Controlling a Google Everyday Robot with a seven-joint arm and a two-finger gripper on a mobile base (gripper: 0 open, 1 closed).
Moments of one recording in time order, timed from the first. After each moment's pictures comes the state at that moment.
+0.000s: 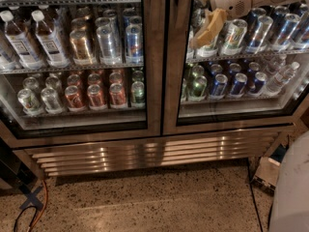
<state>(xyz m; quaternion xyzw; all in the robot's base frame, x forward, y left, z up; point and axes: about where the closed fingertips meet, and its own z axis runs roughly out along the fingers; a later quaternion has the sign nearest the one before) 0.633 -0.077 1.014 -0.66 0.52 0.29 0.46</state>
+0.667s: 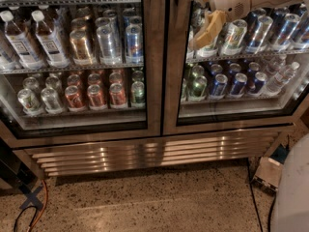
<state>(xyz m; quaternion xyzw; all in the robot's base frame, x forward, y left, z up) 0.632 -0.076 1.010 -0.65 0.52 0.29 0.46</state>
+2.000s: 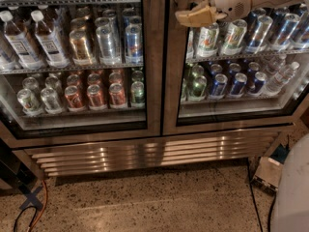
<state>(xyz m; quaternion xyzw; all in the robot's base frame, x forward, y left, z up) 0.632 -0.076 1.010 -0.65 0.52 0.29 0.46</state>
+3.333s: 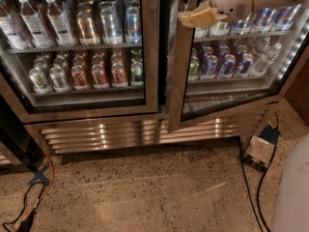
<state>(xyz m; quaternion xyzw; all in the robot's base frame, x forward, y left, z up) 0.632 -0.076 1.010 -0.65 0.52 0.29 0.46</state>
